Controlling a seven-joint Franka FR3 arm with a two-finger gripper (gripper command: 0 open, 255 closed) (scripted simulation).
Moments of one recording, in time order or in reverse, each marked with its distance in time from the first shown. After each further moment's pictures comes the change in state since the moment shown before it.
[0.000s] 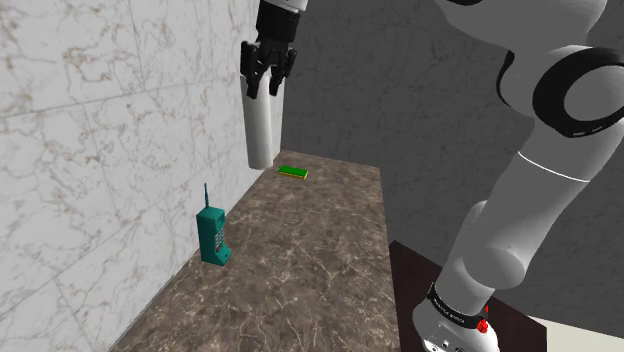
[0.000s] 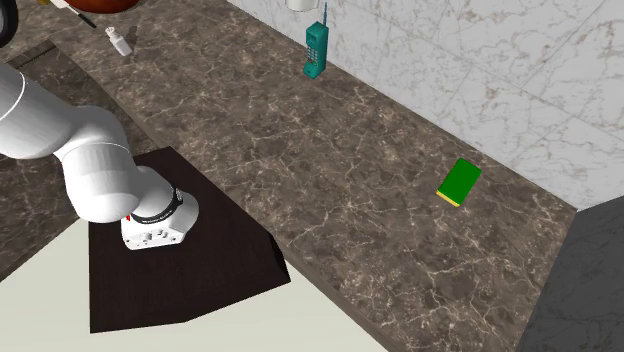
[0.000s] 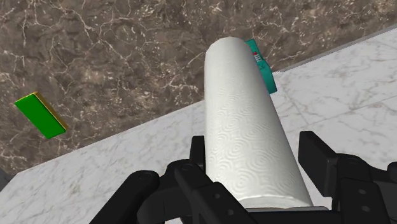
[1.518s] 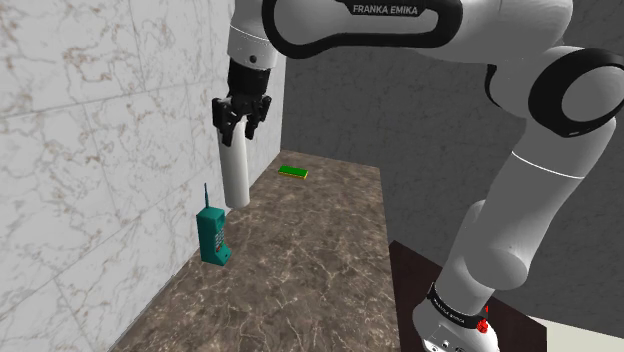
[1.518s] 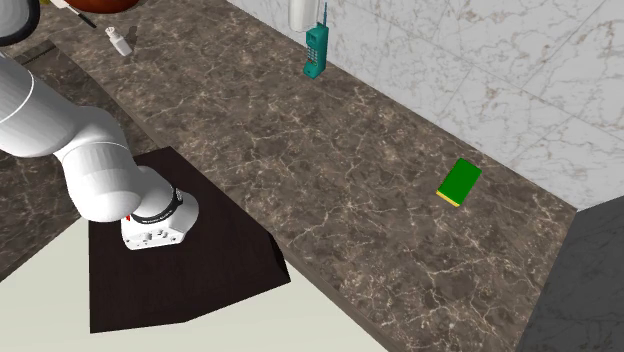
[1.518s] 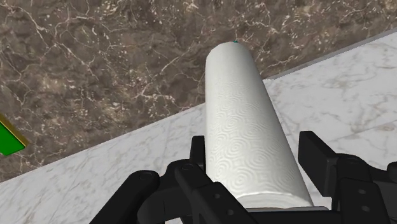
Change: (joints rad) arm 0.040 0.047 0.052 -0.207 -0.033 0.245 0.107
